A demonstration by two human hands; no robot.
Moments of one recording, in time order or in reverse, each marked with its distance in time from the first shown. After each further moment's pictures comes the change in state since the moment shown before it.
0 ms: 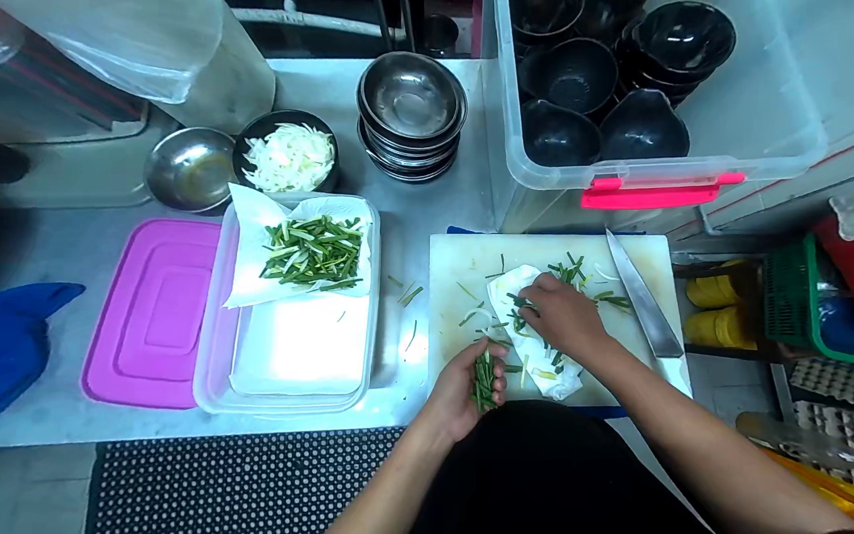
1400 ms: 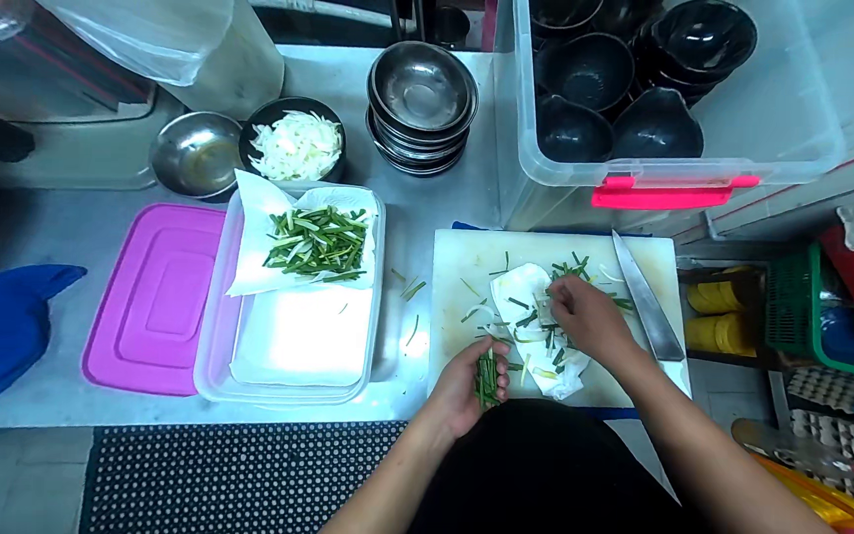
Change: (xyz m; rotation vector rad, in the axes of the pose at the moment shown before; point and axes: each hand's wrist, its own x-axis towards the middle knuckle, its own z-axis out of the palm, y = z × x) left_hand 0.000 -0.003 0.003 -0.020 0.007 -0.003; right_hand -0.027 0.017 -0.013 0.369 0.105 0.151
